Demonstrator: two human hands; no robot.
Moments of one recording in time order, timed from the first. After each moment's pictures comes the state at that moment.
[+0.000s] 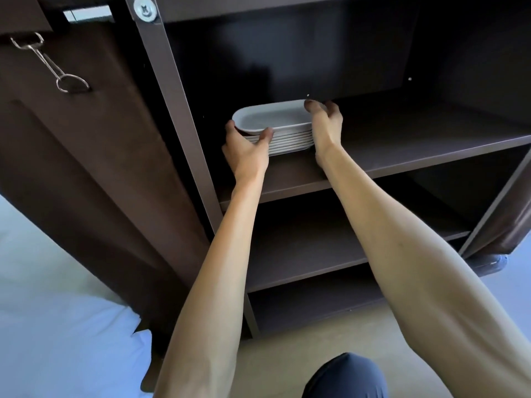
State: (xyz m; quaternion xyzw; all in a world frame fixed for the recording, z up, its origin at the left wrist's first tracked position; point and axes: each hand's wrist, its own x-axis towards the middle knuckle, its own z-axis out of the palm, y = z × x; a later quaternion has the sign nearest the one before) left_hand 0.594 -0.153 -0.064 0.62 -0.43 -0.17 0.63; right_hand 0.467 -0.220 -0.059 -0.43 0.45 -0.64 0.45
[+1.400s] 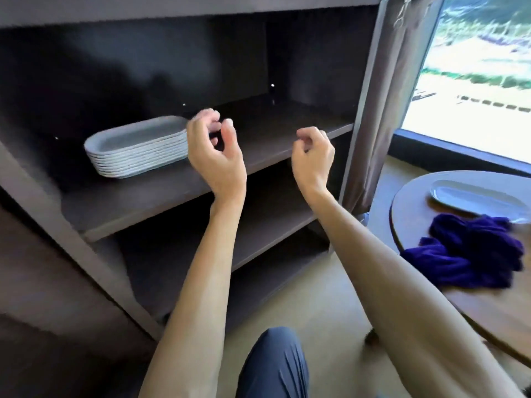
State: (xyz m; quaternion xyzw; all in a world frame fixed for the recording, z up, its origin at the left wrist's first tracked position) left_hand 0.429 -0.122 -0.079 0.35 -0.52 -0.03 0.78; right_hand 0.280 -0.119 -0.111 -0.44 0.61 -0.66 0.03
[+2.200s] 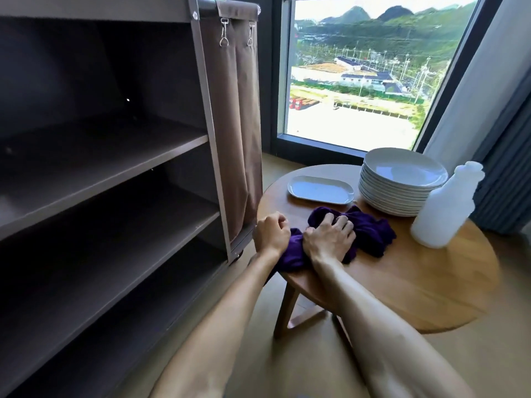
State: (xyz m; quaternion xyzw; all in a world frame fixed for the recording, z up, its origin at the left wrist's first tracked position) left_hand 0.109 0.009 -0.238 0.42 -0.80 -0.30 0.29; right_hand 0.024 0.088 -0.250 -0.19 0.95 -0.23 -0.10
